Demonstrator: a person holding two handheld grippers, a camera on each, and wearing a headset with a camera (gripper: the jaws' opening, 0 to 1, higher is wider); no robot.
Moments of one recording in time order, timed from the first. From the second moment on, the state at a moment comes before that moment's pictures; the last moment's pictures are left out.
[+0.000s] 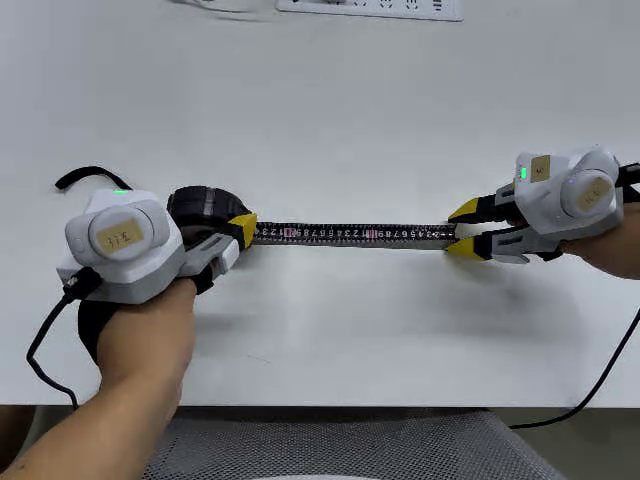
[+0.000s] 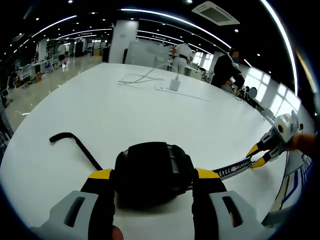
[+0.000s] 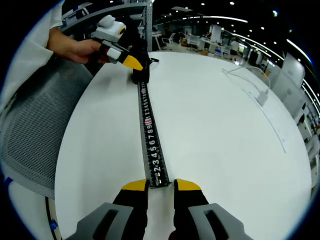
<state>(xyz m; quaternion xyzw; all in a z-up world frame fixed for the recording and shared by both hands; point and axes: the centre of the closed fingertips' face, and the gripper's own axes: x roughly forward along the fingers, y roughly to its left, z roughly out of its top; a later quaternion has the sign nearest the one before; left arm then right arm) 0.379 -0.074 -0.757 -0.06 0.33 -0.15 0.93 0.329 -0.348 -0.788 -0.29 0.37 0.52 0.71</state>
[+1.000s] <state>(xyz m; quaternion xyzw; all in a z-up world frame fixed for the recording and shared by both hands) 0.379 -0.073 -0.759 -0.06 0.34 -0.15 0.93 0.331 -0.343 -0.789 -0.30 0.35 0.55 0.70</state>
